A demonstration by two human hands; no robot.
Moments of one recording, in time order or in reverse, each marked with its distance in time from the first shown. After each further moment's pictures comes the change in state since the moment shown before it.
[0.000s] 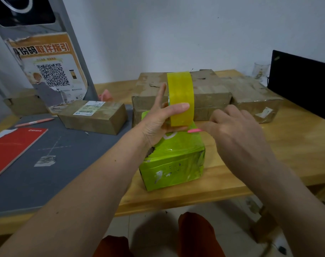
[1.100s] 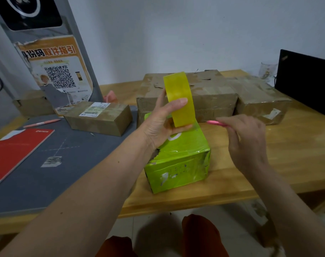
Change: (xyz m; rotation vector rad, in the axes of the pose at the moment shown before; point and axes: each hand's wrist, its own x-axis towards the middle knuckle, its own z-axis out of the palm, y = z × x) left_hand -0.003 0.005 0.002 -0.154 0.048 -0.013; right_hand -0.013 0.030 0.077 0.413 0.362 0.306
